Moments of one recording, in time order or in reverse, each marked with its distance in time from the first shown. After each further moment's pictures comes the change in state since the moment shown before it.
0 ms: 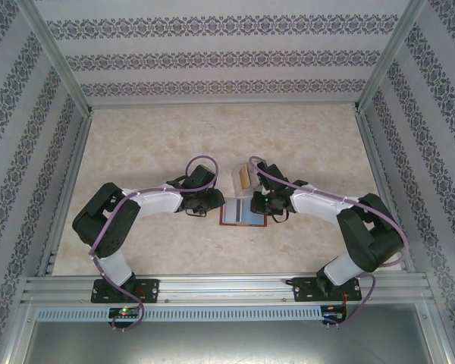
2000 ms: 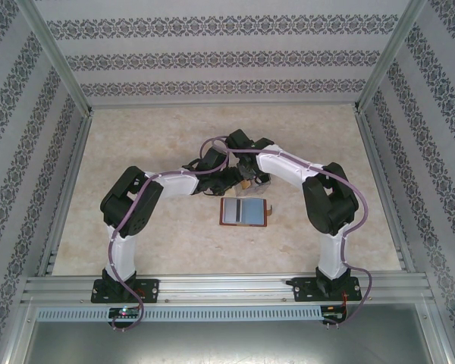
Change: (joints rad) left arm 0.039 0.262 0.294 0.143 0.106 -0.109; right arm 0.046 0.419 0.710 -0.433 0.560 -0.419
